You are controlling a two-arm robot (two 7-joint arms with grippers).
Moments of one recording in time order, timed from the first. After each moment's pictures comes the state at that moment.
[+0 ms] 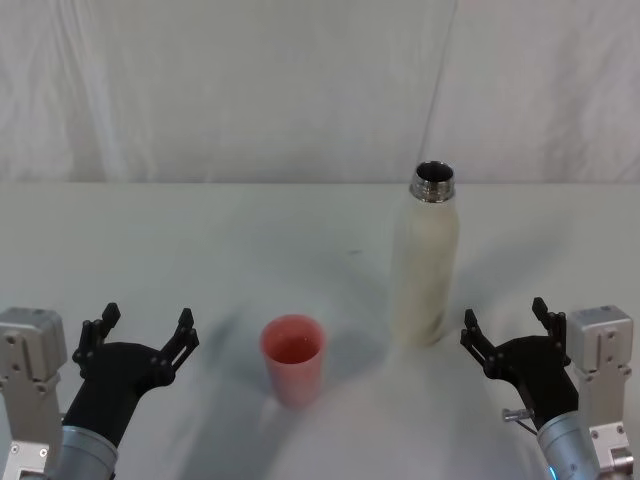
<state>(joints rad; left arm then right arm) 0.27 0.24 0.04 -1.85 -0.25 -0.02 -0.02 -0.04 0.01 -0.16 -1.50 -0.04 -0.15 0.06</state>
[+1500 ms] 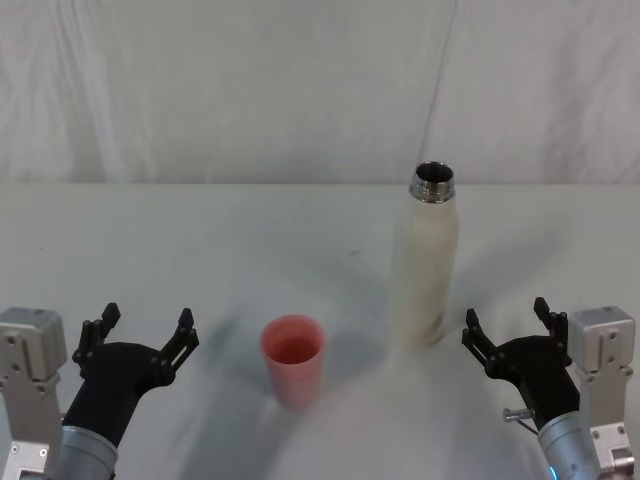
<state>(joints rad) 0.27 0.24 0.04 -1.85 -0.25 -0.02 -0.02 -0.04 0.00 -0.16 -1.50 -0.04 -0.16 0.06</state>
